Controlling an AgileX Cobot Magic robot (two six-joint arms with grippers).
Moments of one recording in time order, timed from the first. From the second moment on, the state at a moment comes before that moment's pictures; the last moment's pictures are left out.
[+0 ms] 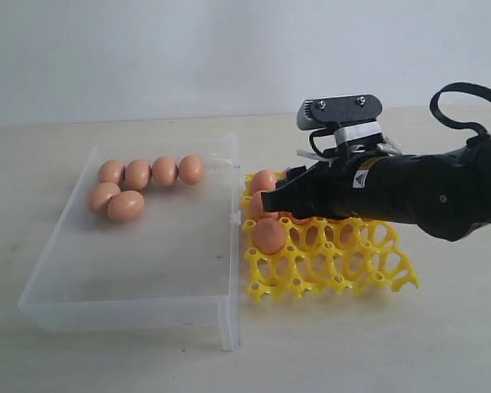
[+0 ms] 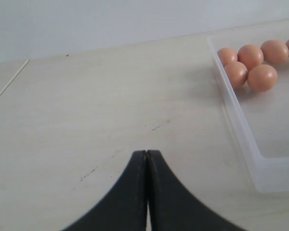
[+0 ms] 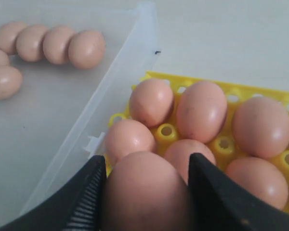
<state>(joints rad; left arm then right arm) 0.04 0.00 0.00 0.10 0.39 0.03 0.54 1.70 -0.78 0.12 -0.19 0.08</state>
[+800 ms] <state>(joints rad) 0.04 0.00 0.00 0.10 0.39 0.03 0.54 1.83 -0.77 0.12 -0.23 0.08</state>
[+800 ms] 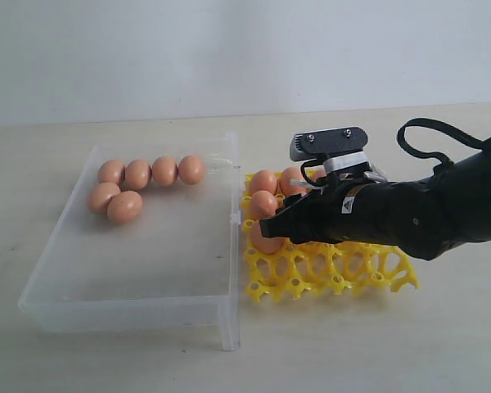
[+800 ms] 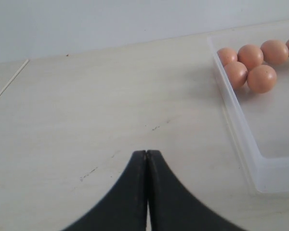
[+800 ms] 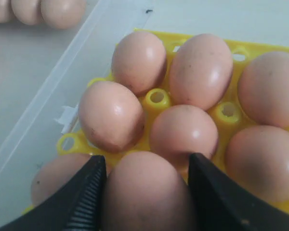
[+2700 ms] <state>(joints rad) 0.04 0.00 0.00 0.10 0.39 0.03 0.74 2.32 -1.81 0.35 0.35 0.39</state>
